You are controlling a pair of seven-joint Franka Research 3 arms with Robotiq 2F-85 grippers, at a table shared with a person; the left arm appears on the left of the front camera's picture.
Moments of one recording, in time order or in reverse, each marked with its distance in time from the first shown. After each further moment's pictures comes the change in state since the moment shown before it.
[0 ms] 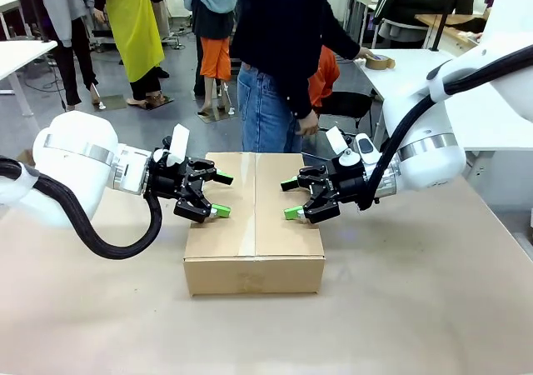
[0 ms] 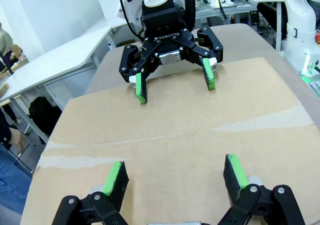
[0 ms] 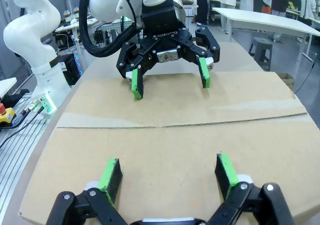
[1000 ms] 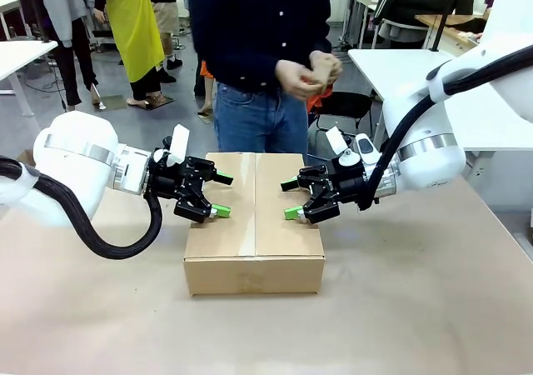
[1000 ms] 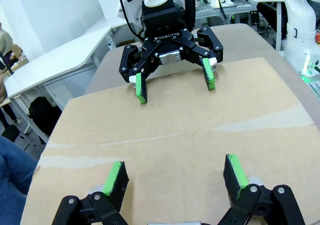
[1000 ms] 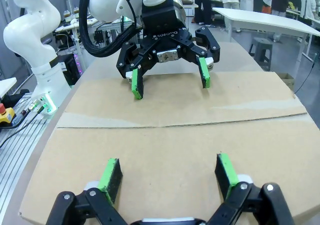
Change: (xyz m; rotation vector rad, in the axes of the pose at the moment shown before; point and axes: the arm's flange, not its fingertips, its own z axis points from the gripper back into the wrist) left arm 0.000 0.000 0.000 0.000 0.000 0.000; right arm 0.000 0.000 0.000 0.000 0.000 0.000
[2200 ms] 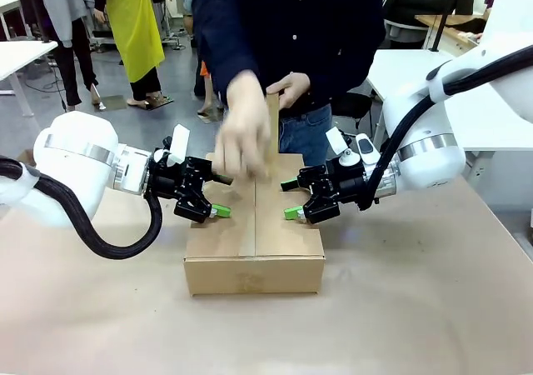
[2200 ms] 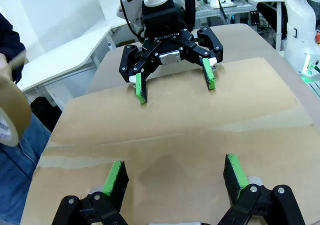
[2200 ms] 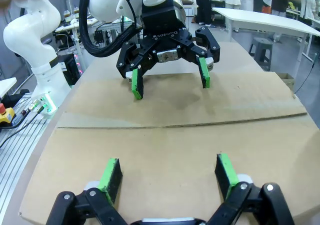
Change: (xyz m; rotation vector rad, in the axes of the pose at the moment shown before) left arm 0.000 0.000 0.000 0.000 0.000 0.000; right arm 0.000 0.000 0.000 0.000 0.000 0.000
